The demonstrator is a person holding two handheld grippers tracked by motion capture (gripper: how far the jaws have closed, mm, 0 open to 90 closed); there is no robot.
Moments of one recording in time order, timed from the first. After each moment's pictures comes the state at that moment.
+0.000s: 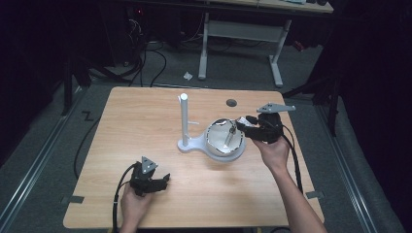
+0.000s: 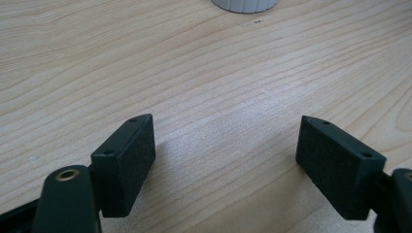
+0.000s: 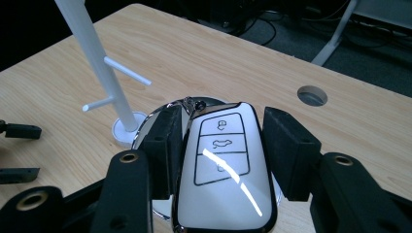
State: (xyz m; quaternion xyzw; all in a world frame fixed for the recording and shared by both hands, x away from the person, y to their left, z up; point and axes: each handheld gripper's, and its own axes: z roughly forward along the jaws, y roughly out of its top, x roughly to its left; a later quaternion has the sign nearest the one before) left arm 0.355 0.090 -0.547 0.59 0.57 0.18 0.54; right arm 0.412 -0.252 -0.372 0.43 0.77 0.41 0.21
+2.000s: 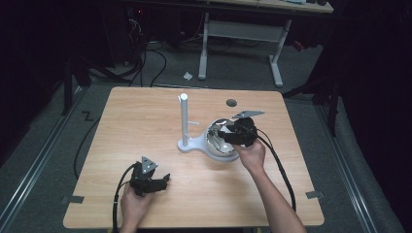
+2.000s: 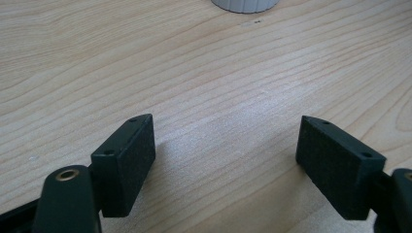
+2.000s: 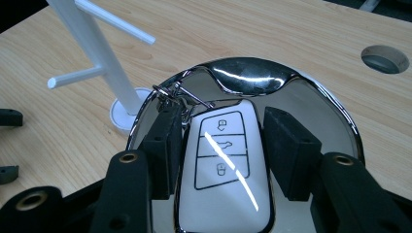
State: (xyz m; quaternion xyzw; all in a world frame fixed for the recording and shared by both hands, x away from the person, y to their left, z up) left arm 0.355 0.090 -0.547 0.59 0.57 0.18 0.54; right arm 0.446 -0.209 -0.434 0.45 0.79 0.38 0.15
